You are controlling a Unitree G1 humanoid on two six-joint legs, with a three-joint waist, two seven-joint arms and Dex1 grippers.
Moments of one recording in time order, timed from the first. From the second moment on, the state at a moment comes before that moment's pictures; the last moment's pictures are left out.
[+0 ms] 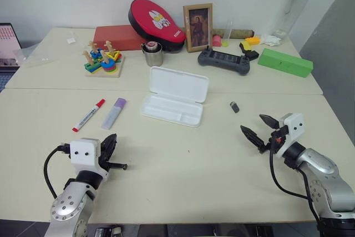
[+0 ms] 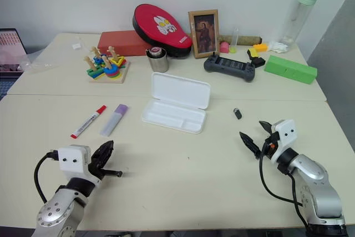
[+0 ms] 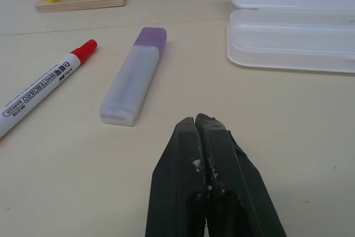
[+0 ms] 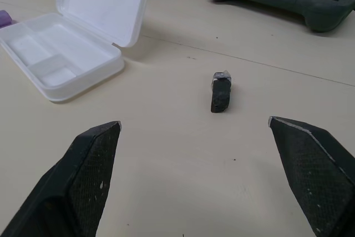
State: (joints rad) left arm 0.32 0.31 0.27 -0.48 -0.29 0.26 -0.29; right arm 0.01 -0.48 -0.17 -0.28 0.41 0.34 0.59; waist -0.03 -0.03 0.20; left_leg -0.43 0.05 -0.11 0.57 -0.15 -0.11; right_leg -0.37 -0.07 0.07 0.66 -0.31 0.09
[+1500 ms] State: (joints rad) left arm 0.34 0.34 0.30 -0.51 -0.36 0.31 -0.35; right arm -0.07 -0.50 -0.13 -0.28 0.41 0.34 0.61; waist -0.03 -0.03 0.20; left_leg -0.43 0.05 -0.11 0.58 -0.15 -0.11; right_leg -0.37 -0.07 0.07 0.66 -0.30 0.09
